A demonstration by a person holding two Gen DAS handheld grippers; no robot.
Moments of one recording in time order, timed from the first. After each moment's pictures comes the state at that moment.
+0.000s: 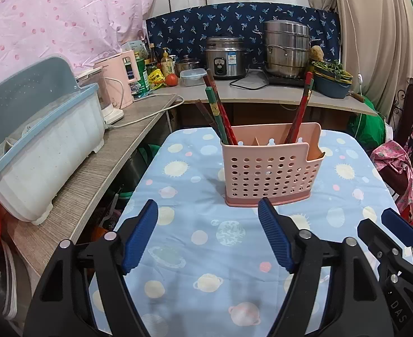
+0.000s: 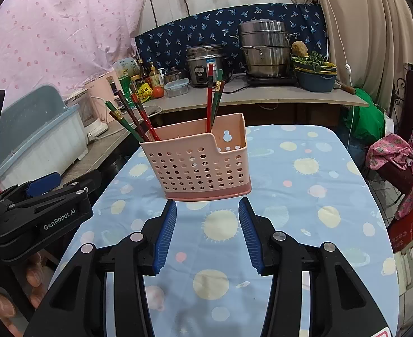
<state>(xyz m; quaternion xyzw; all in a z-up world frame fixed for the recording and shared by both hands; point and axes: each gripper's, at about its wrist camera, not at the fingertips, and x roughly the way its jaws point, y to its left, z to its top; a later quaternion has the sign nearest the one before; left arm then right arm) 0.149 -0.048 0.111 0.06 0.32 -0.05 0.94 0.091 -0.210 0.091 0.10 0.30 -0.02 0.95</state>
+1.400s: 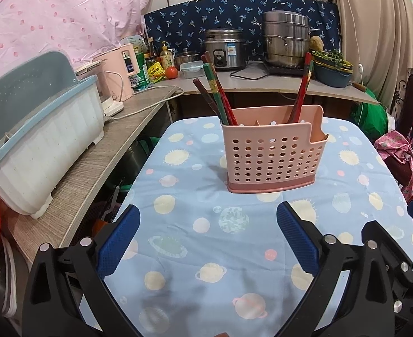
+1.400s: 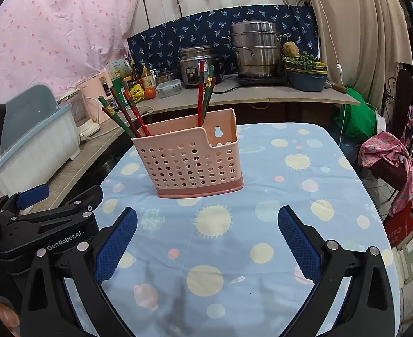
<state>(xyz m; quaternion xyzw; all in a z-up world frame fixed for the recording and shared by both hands) 0.142 -0.049 0.093 0.07 0.33 -0.04 0.94 0.084 -0.206 0.080 0.10 0.30 -0.04 0.95</state>
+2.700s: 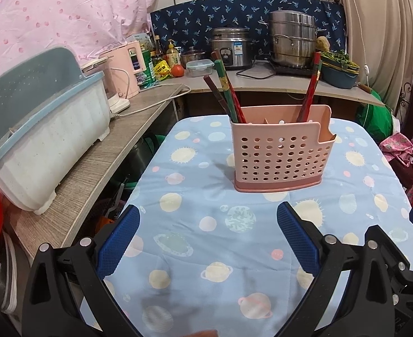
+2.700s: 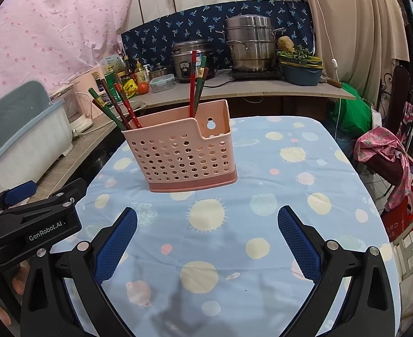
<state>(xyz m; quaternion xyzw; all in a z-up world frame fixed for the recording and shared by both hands) 0.145 -0.044 0.090 0.07 0.33 -0.03 0.94 0.089 -0.208 0.071 0.10 0.31 -0.06 0.94</state>
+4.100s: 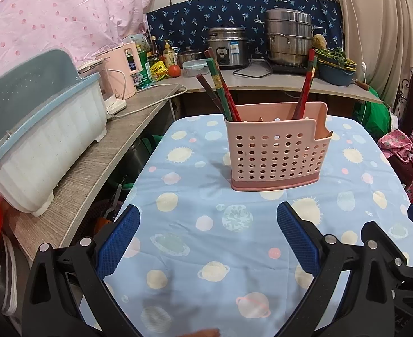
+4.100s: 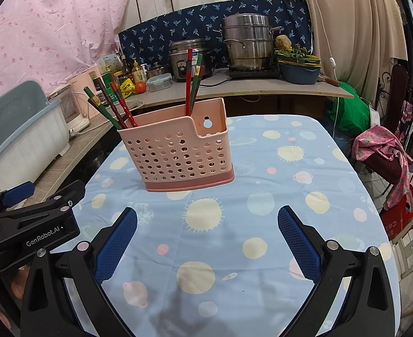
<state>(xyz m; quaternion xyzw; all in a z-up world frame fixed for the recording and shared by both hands) 0.143 -0.050 0.088 0.08 0.33 -0.03 0.94 0.090 -0.214 0.069 0.10 0.31 -0.06 0.94</state>
